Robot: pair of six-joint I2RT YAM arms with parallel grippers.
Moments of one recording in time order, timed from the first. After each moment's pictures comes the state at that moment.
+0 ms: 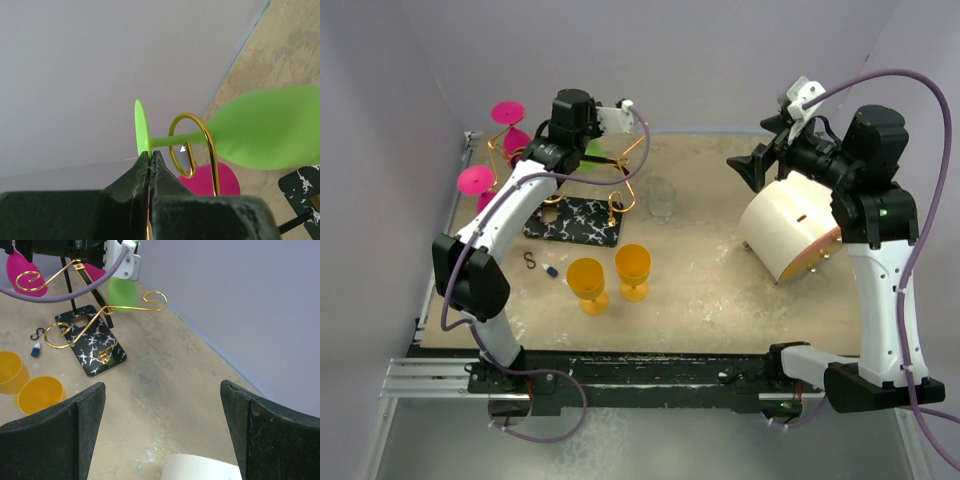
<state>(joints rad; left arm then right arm) -0.43 1.77 1.74 -0.29 -0.36 1.12 0.10 1.19 1.72 -0.70 -0.65 -0.33</state>
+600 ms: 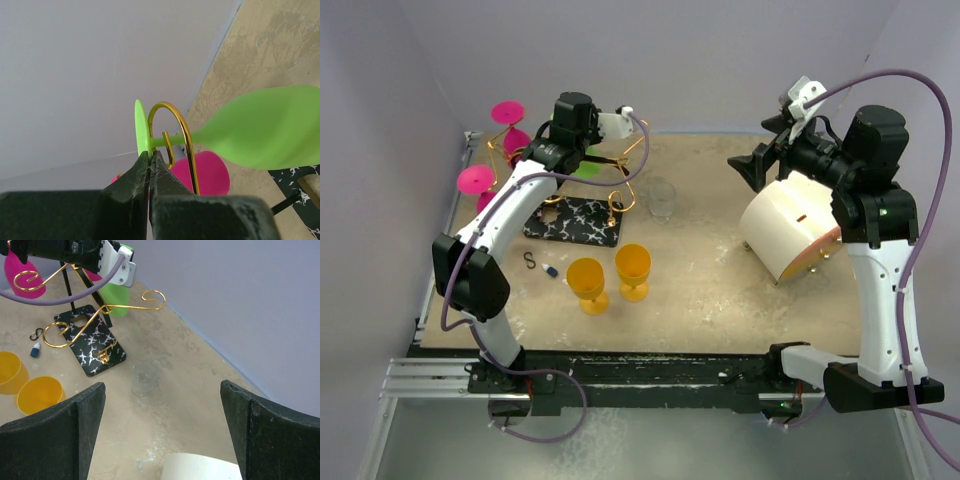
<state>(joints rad) -0.43 1.77 1.74 -0.37 -0.36 1.11 0.09 1.19 1.72 -0.70 -0.65 -0.33</state>
